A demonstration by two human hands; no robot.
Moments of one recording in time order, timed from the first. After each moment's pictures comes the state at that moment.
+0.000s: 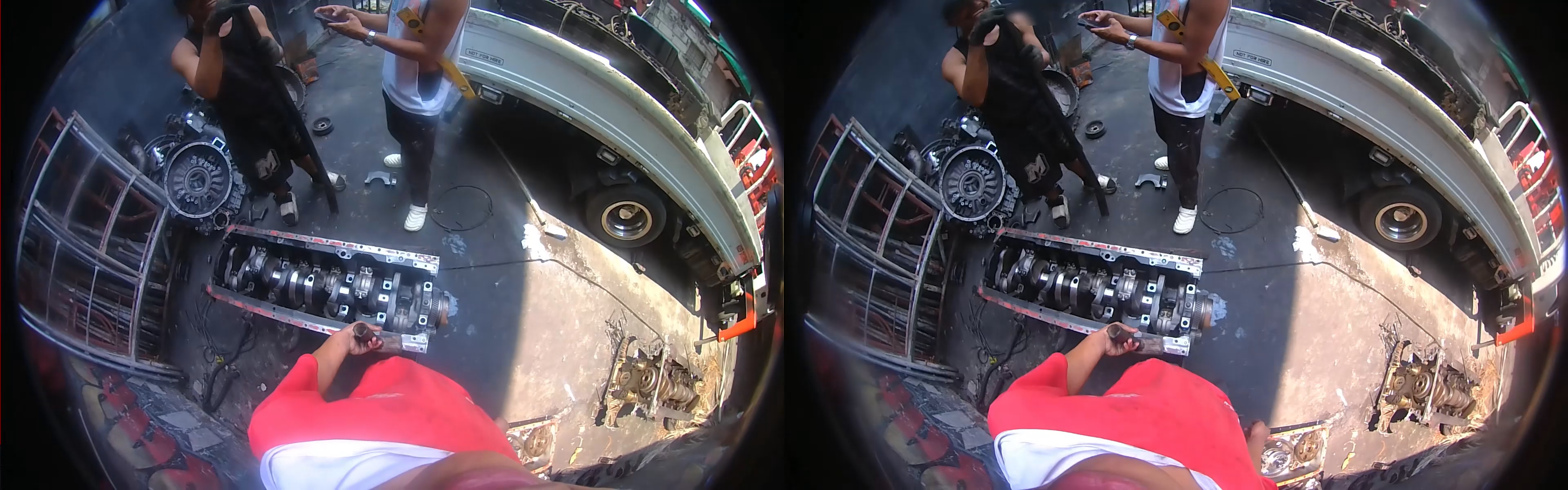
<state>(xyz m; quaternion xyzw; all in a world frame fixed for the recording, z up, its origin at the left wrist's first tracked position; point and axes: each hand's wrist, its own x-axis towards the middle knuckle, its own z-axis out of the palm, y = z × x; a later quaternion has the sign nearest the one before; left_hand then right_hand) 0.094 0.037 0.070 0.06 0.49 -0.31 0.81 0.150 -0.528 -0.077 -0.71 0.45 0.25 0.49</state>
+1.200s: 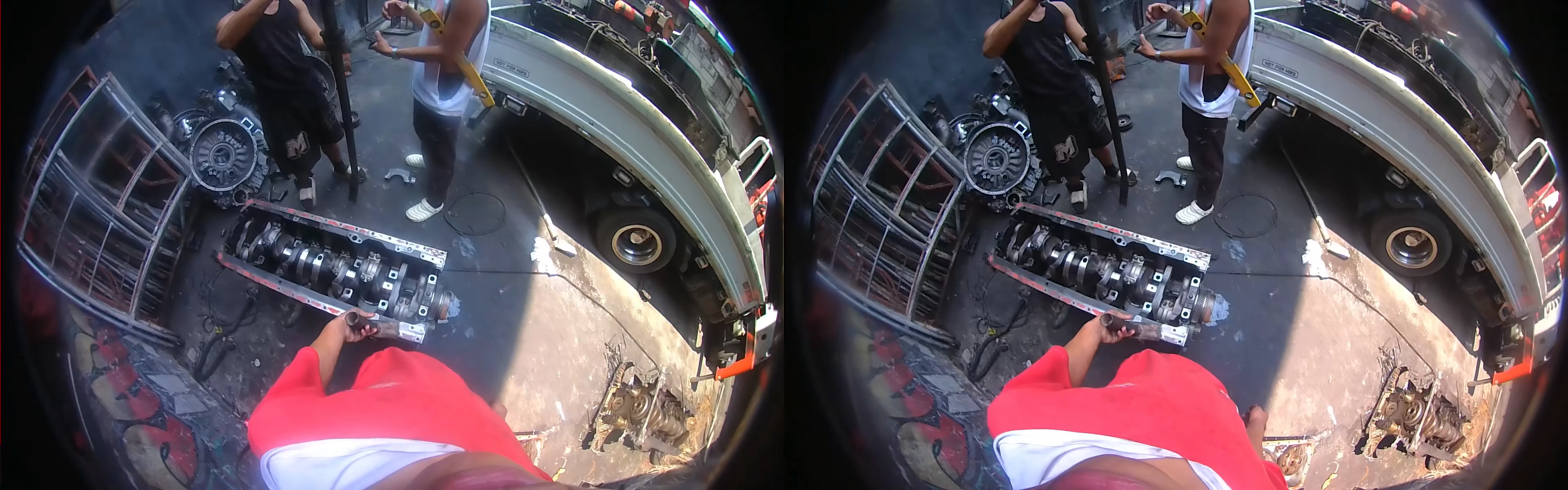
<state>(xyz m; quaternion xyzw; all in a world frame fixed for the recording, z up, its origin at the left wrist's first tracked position) 0.057 0.011 0.063 0.10 0.49 -0.23 0.84 0.210 -0.499 0.002 -0.77 0.35 0.30 0.44</state>
